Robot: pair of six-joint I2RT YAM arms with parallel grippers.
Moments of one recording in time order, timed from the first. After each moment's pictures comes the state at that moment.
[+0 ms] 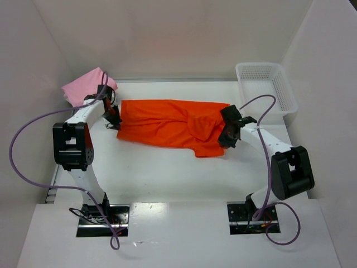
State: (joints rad) left arm 0.04 1.88 1.40 -0.77 0.06 -0.29; right arm 0.31 1.49 0.95 -0.67 0.14 0.82
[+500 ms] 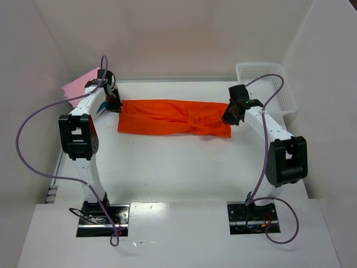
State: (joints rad) left arm 0.04 2.04 1.75 -0.80 0.05 -0.29; right arm 0.21 1.59 1.24 -0.62 0.13 0.69
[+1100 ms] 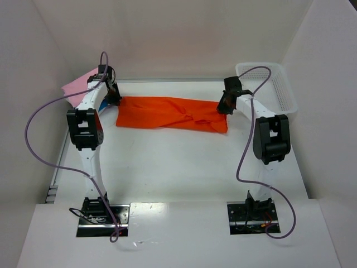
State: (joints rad) left arm 0.07 2.32 2.10 -0.84 0.02 -0.29; right arm 0.16 1.94 1.50 -0.50 0.07 0.61
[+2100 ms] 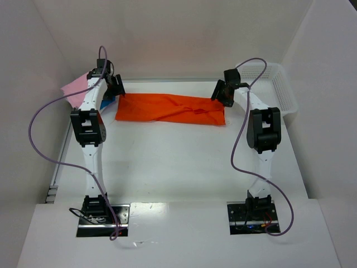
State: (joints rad) left arm 0.09 2.49 2.40 -0.90 0.00 -0.28; right arm 0.13 2.19 1.77 -0.47 0.01 0.51
